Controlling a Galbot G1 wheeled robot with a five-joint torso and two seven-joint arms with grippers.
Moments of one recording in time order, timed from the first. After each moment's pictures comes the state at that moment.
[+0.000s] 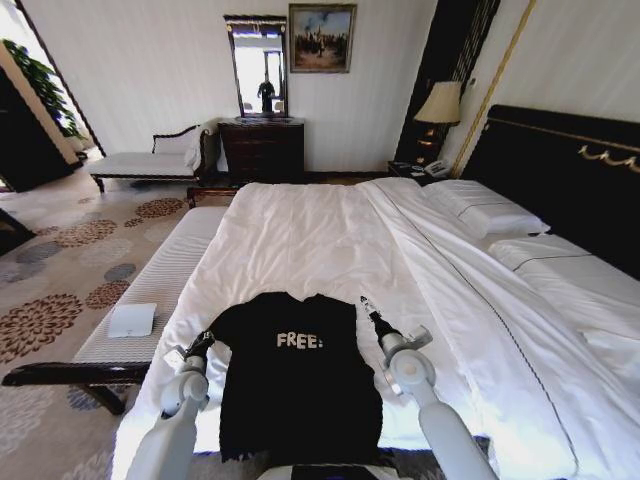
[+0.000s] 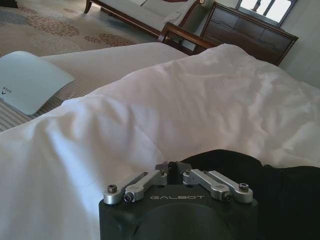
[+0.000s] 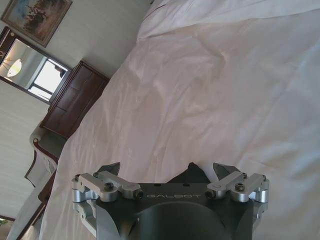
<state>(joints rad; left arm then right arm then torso) 1.27 -1.34 -0.62 -1.67 -0.75 0.25 -0.33 -1.22 1.27 0.34 1.91 1.29 -0.09 0.55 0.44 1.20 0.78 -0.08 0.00</state>
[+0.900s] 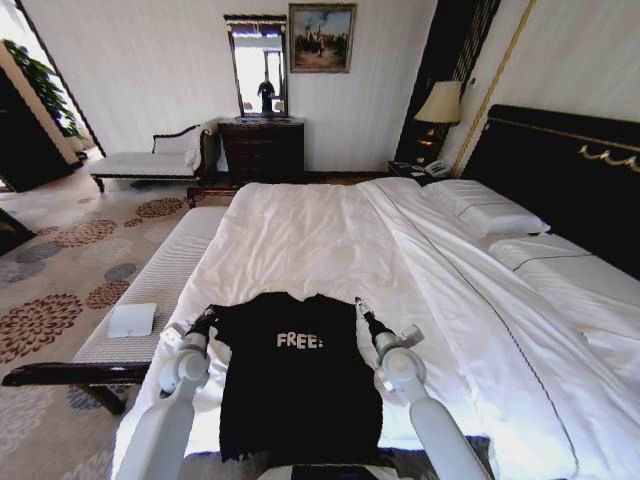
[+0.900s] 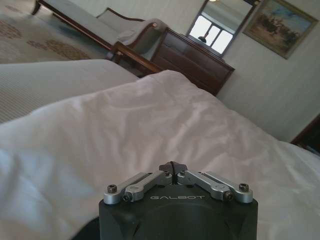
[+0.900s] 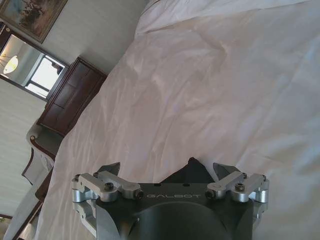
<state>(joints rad) 1.20 -1.31 -0.53 -1.84 -0.86 0.28 -0.35 -1.19 1.28 0.32 1.86 1.28 -0.09 0.55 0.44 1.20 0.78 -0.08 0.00</state>
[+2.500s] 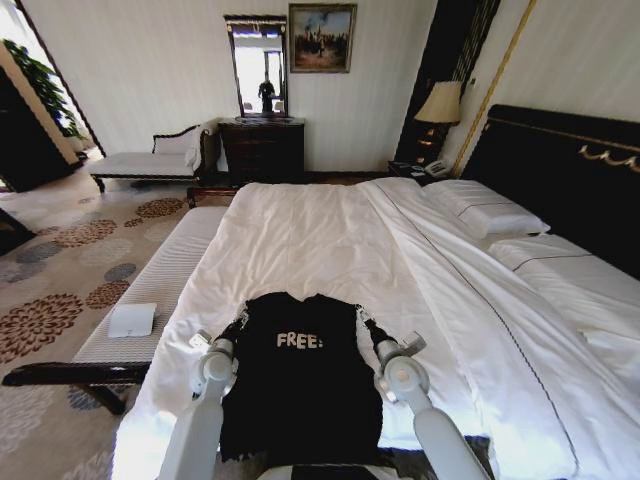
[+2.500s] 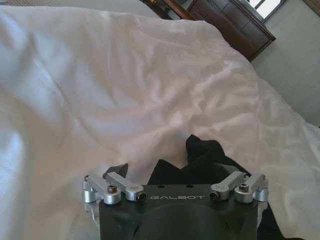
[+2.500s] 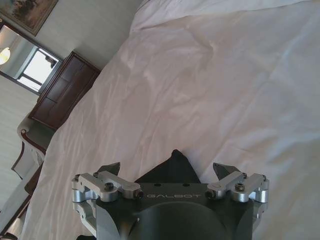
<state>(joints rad) 1.17 -1.48 -0.56 -1.69 -0.90 0.35 -0.39 -1.26 1.27 0.33 1.90 1.26 -0.09 0.55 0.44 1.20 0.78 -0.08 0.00</state>
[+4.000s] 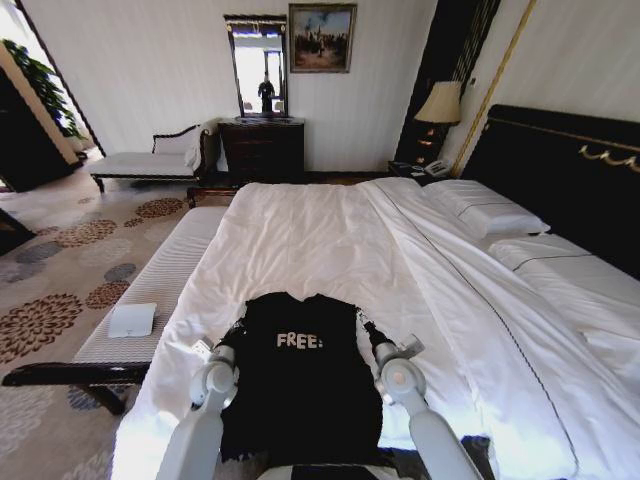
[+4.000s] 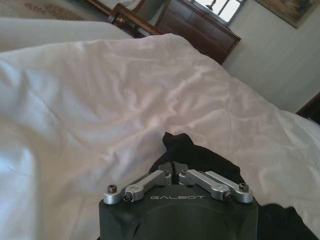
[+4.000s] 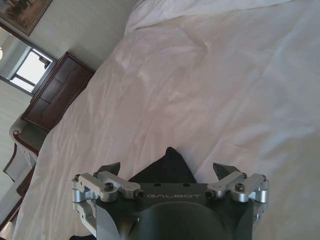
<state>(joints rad) 1.36 -1.41 -0.49 -1.89 -0.78 0.29 -0.33 -1.26 1.30 0.33 1.88 1.22 -0.09 0.56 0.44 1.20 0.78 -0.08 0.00</state>
